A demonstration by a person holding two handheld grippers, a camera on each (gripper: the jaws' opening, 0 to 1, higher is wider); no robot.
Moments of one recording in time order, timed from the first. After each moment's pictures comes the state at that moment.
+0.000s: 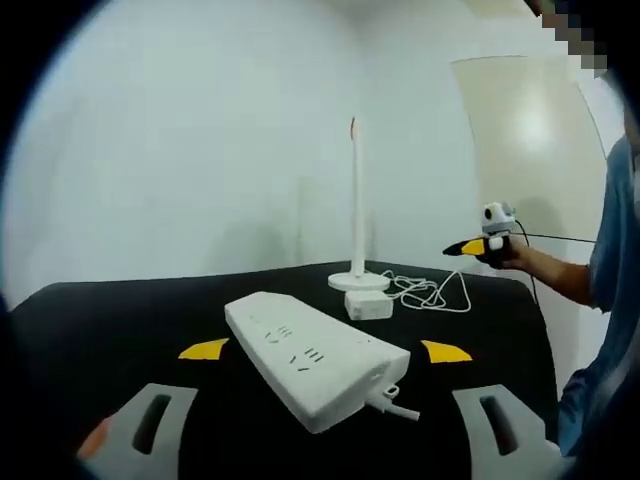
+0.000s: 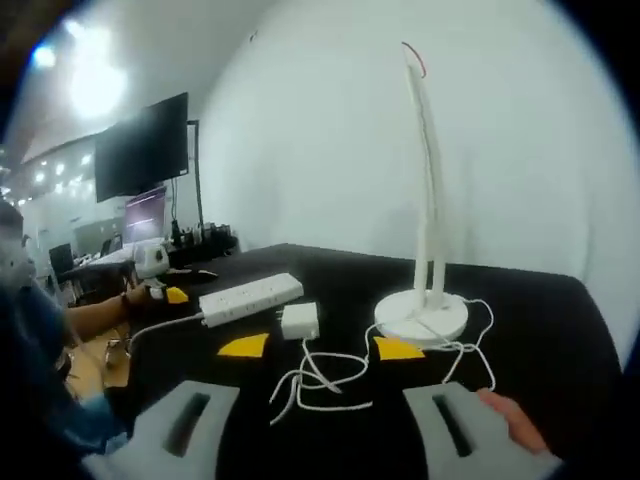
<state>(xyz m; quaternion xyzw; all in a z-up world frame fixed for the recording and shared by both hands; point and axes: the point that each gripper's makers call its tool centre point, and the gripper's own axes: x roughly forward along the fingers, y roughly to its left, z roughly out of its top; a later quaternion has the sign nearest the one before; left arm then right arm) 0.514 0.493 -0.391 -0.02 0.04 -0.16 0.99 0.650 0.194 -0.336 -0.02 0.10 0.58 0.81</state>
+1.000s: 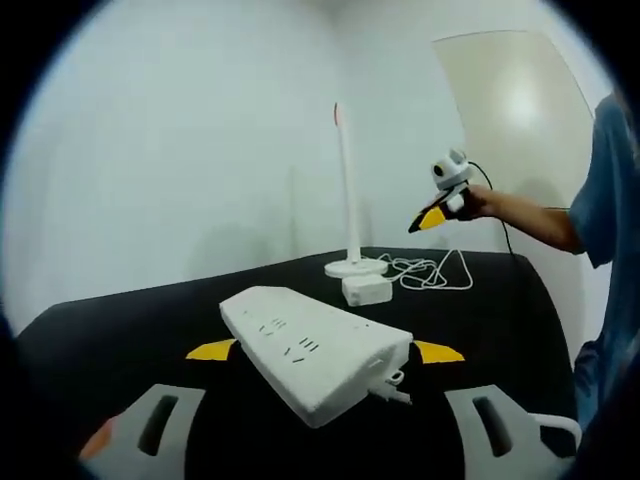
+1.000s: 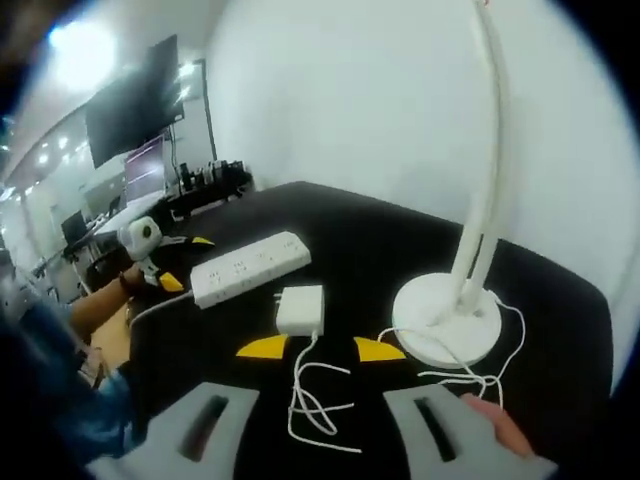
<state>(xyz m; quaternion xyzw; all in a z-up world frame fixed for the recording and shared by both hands) 0.510 0.498 -0.403 0.03 0.05 -0.16 0.98 0.669 0.264 -0.350 -0.12 0.23 0.61 0.75</state>
